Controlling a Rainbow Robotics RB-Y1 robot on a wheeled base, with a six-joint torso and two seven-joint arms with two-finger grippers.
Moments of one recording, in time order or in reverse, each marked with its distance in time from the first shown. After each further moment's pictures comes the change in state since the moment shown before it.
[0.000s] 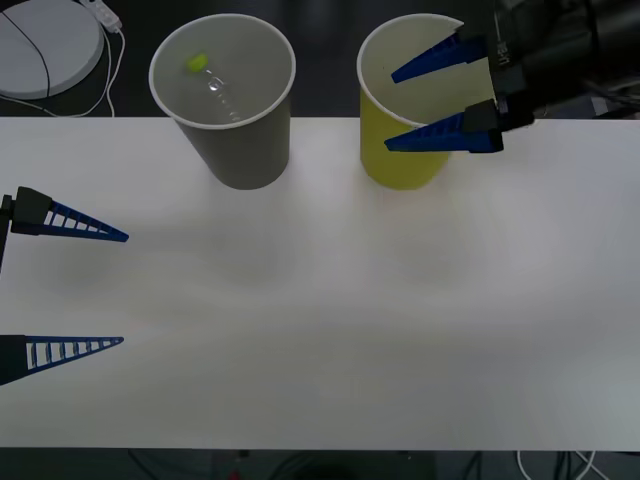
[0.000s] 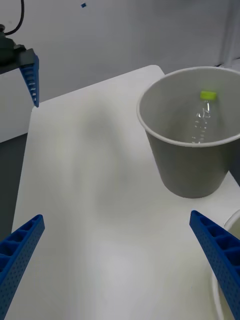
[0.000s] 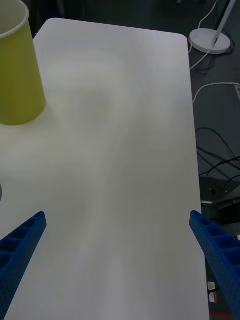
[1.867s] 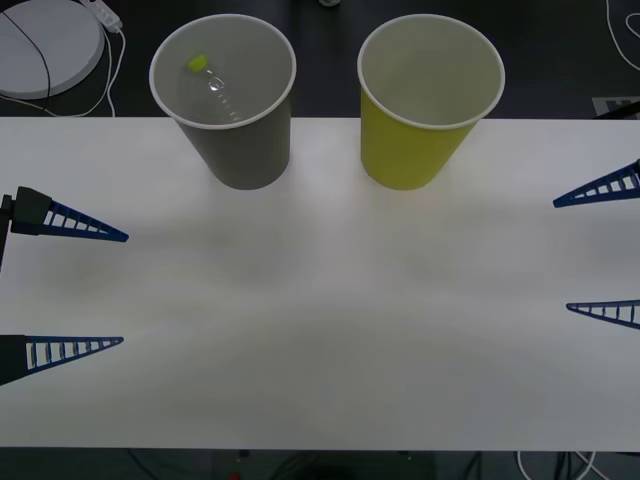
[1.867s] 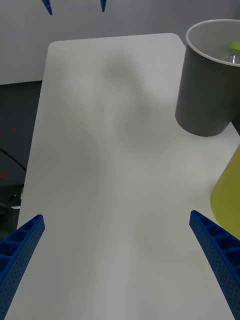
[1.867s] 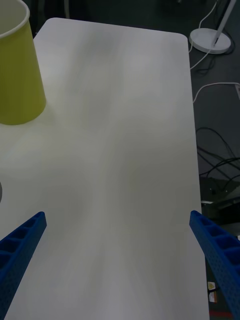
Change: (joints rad) right arm 1.141 -0.087 -0.912 -0.283 -0.032 -0.197 0.549; left arm 0.000 0.000 0.000 0.000 0.000 0.000 0.000
